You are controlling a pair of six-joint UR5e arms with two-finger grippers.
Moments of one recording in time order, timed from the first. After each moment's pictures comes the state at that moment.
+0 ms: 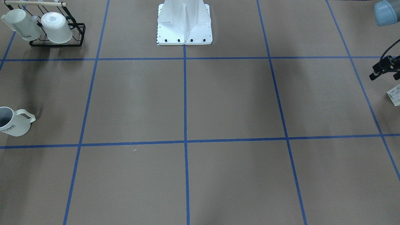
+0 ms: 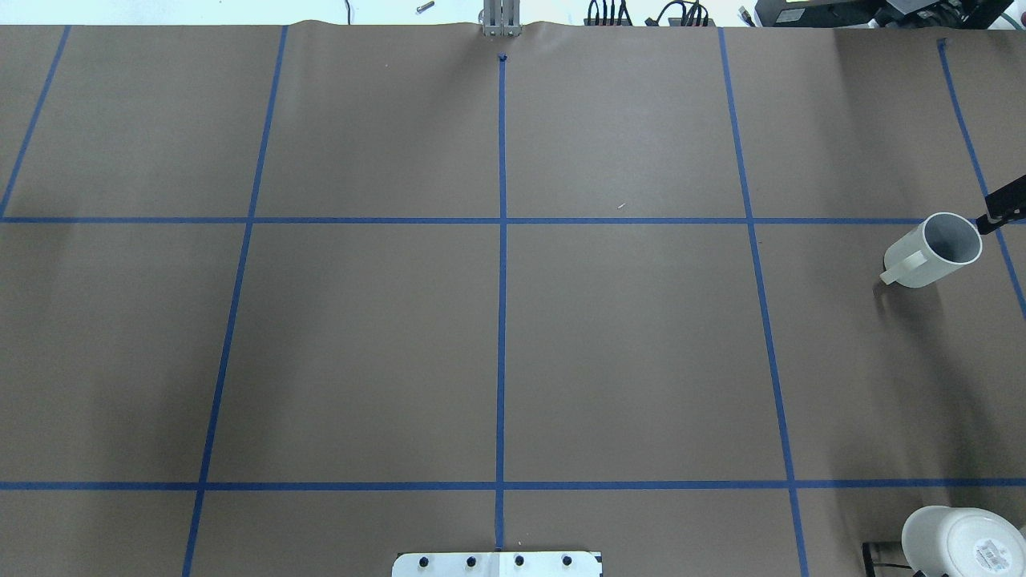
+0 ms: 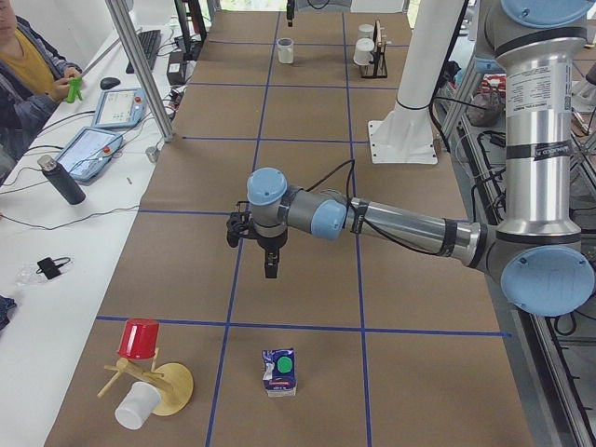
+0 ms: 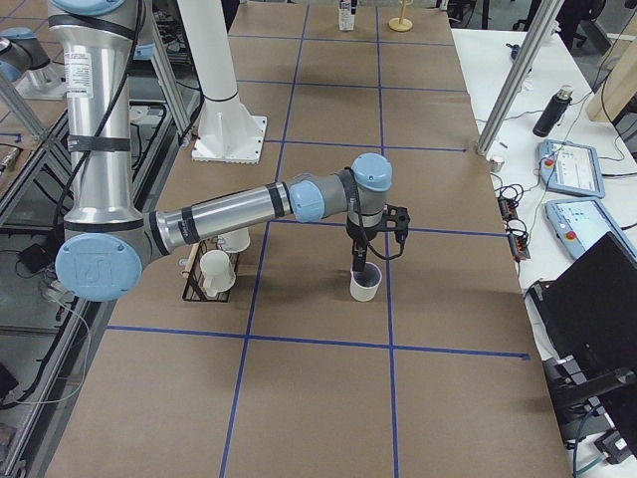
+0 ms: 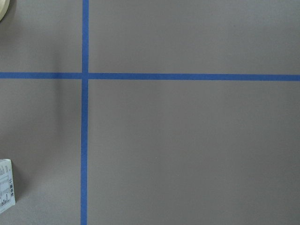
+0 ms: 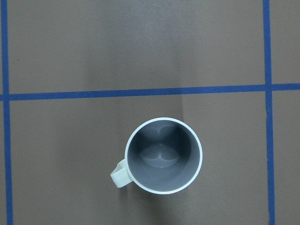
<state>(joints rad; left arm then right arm) -1.34 -1.47 -1.86 -1.67 -2.35 -0.37 1.28 -1.58 1.84 -1.56 2.31 0.44</state>
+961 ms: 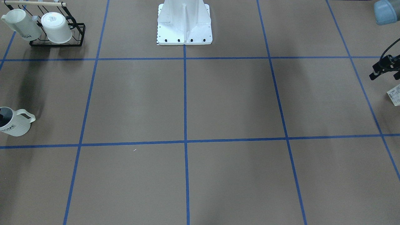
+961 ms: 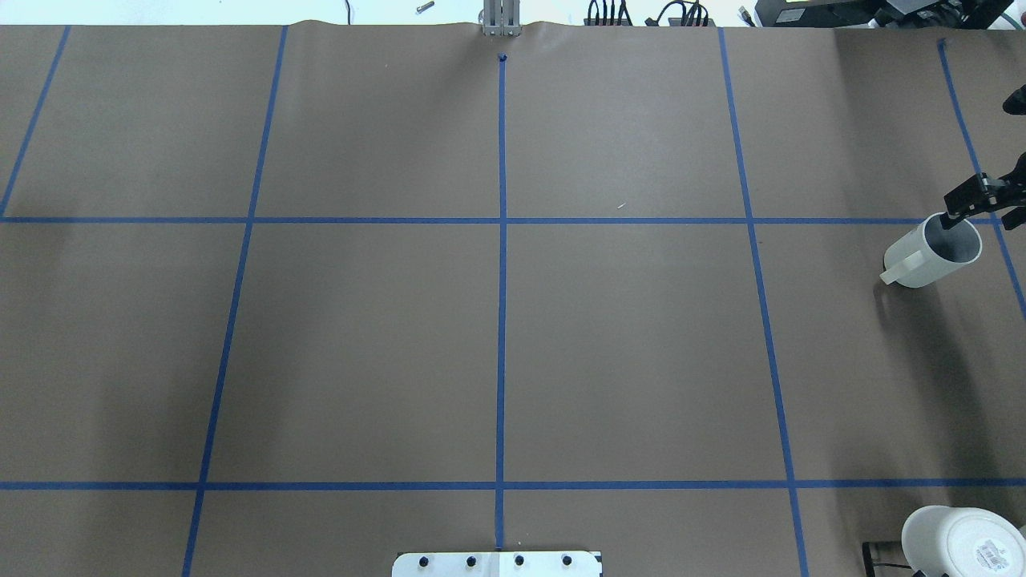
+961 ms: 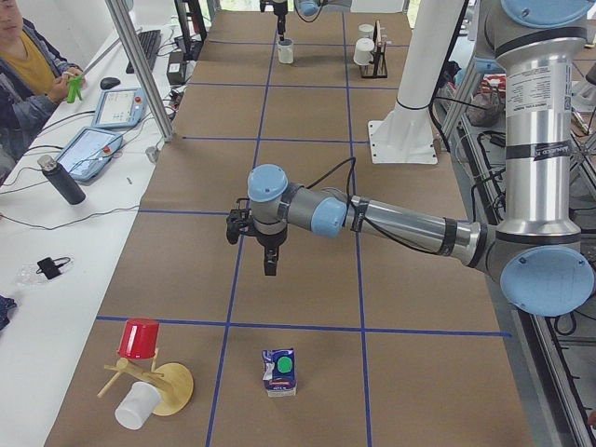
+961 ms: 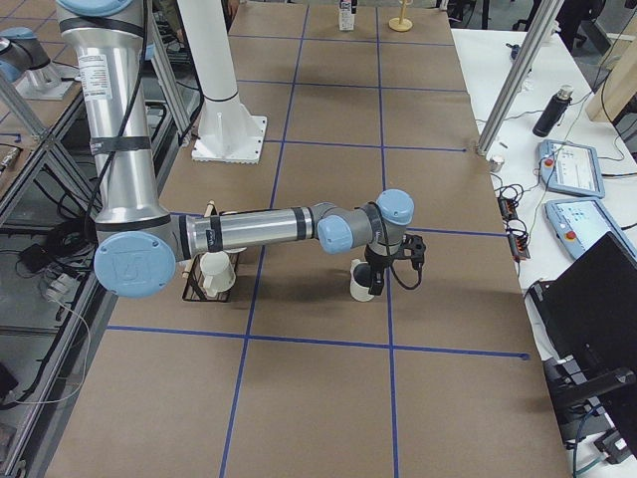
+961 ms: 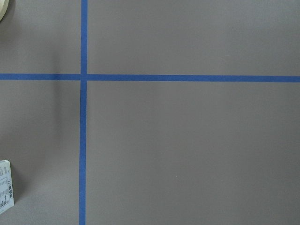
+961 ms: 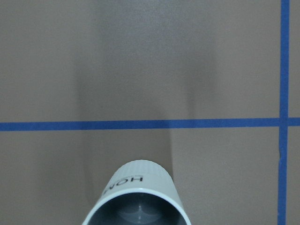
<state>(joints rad) -1.34 -1.48 -1.88 -1.66 -2.34 -0.37 1.25 -1.47 1.57 -1.41 2.29 0.44</state>
